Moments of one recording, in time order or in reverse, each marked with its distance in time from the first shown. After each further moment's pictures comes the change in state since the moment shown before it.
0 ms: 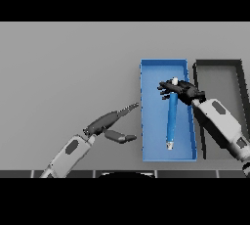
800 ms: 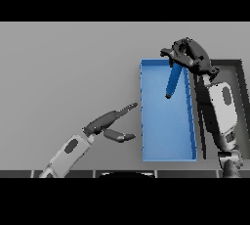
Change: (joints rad) left arm -0.002 0.006 0.005 0.025 0.004 -0.014 -0.028; right arm -0.073 0.278 -0.656 -0.129 0.386 0.196 -0.047
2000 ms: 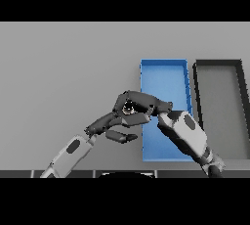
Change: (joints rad) left arm -0.003 -0.013 -0.014 0.007 -0.029 0.015 -0.024; right arm 0.081 0.204 0.323 -0.455 -0.061 0.283 -0.110
